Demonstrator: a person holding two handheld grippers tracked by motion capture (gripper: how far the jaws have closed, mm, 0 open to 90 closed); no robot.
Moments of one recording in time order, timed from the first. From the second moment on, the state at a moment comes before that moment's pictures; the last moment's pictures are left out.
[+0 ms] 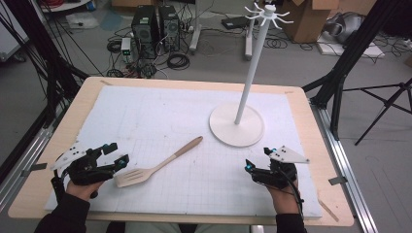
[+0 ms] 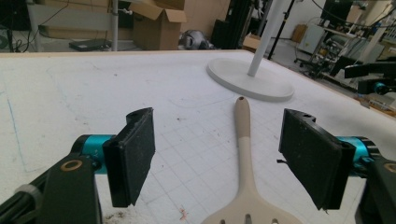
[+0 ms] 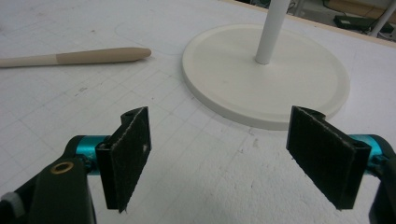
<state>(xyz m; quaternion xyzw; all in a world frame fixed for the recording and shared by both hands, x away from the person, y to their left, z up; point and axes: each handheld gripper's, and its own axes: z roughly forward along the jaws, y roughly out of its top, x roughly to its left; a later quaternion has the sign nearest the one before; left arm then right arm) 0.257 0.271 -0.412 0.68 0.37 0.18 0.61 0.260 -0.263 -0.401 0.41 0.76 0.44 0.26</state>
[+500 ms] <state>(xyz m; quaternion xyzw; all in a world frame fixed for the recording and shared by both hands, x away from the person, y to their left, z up) 0.278 0.235 -0.389 0.76 0.33 0.12 0.54 0.266 -0.261 -0.401 0.40 0.76 0.45 0.25</state>
